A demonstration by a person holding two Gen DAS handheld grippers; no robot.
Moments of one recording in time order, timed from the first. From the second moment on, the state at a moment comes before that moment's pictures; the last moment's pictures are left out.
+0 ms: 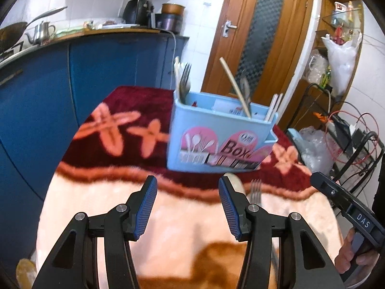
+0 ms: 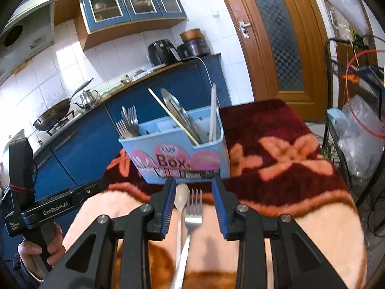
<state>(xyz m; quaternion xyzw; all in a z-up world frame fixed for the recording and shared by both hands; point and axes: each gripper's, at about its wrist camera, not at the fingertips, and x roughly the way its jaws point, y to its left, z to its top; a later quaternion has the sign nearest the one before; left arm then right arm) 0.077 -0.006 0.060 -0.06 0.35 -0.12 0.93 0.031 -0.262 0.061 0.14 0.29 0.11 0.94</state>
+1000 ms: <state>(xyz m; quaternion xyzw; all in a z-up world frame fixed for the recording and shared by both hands) 0.079 0.011 0.018 -0.04 0.39 -0.06 0.92 0.097 -0.233 0.001 0.11 0.42 0.13 0.89</state>
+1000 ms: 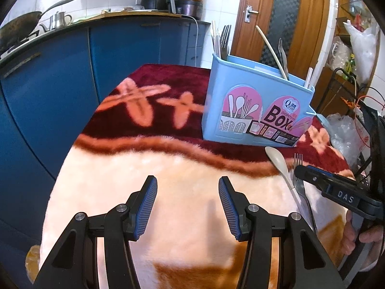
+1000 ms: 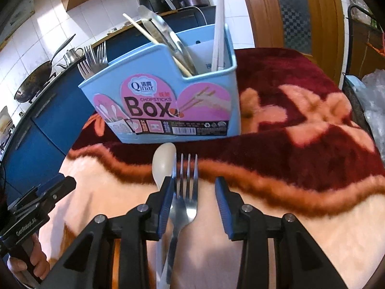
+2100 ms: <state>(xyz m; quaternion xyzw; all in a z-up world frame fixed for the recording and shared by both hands) 0.106 -0.053 0.021 -0.04 0.42 -0.13 0.90 0.083 -0.281 0.007 0.09 0.38 0.08 0.92</state>
